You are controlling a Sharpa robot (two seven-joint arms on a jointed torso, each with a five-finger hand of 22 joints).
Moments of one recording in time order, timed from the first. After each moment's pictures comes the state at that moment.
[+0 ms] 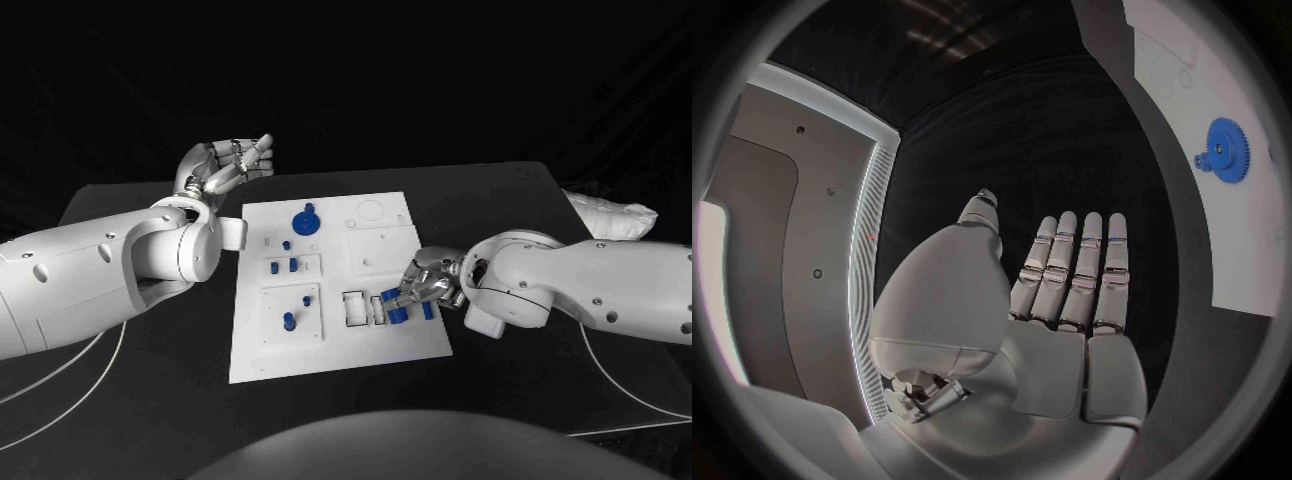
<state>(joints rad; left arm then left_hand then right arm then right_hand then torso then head) 1.30 -0.73 -0.22 1.41 0.03 -0.53 0.53 1.31 -0.04 -0.08 0.30 0.28 0.83 0.21 0.15 0.08 0.91 0.19 0.17 0.07 0.66 0.17 0.52 0.20 0.17 0.69 0.29 0.07 0.56 1.23 -0.98 -0.24 1.82 -0.81 -0.16 -0.50 1.28 0.06 0.09 0.13 0.30 0.94 0.16 0.21 0.30 1.47 0.07 1.57 1.31 1.47 0.01 1.57 1.31 0.01 1.47 0.12 1.57 1.31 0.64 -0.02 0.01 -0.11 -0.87</state>
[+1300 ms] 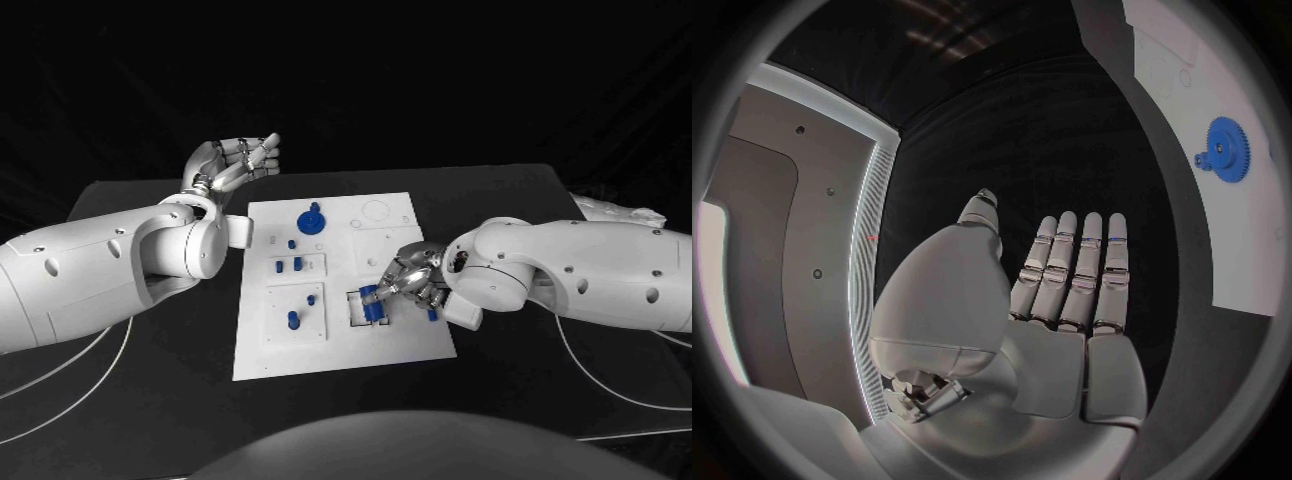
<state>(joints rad) 1.30 -0.72 -0.22 1.41 0.03 -0.53 0.53 1.31 -0.04 -0.09 0.29 0.28 0.83 0.21 0.16 0.08 0.91 0.19 0.17 0.07 0.66 0.17 0.52 0.20 0.17 0.69 0.29 0.07 0.56 1.25 -0.87 -0.23 1.71 -0.53 -0.10 -0.46 1.28 0.06 0.13 0.10 0.26 0.95 0.17 0.16 0.27 1.47 0.07 1.57 1.31 1.47 0.01 1.57 1.31 0.01 1.47 0.12 1.57 1.31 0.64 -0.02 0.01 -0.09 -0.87</state>
